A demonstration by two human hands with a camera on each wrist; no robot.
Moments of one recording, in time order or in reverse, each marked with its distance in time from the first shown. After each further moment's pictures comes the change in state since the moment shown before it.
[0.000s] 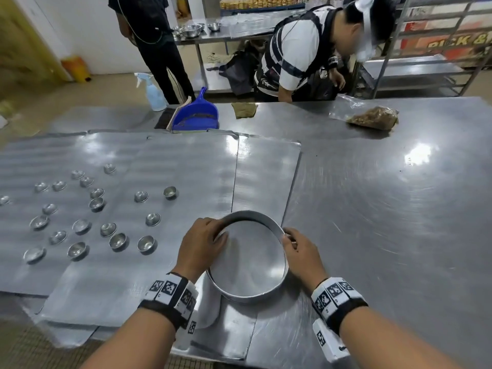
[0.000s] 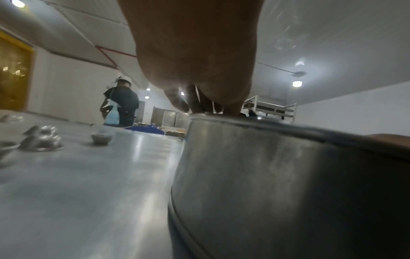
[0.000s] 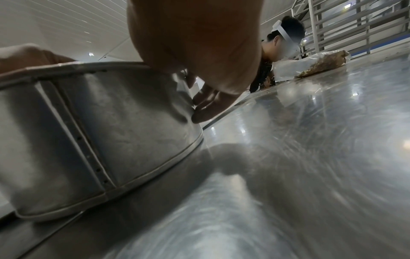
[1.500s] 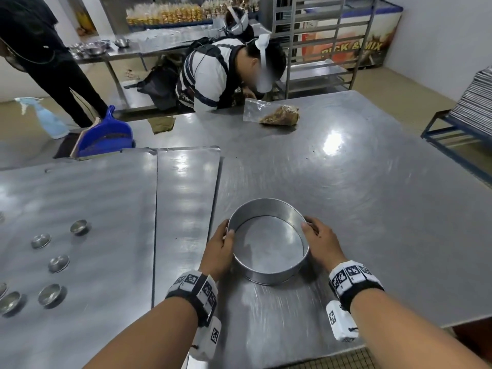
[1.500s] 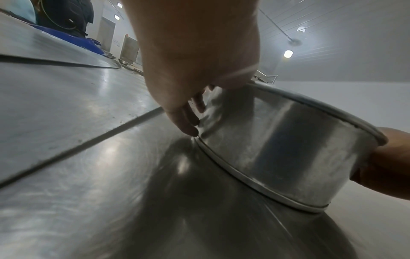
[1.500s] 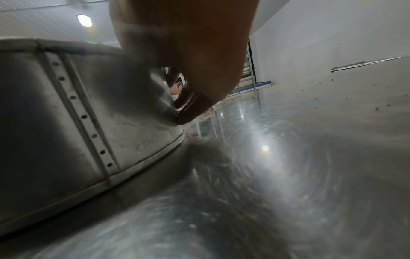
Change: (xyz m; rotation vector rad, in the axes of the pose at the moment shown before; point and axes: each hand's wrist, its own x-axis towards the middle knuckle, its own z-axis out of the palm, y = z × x) left_hand 0.015 0.168 0.116 -0.715 -0.373 -0.175; right_hand -0.026 0.106 -0.179 0.120 0.332 0.202
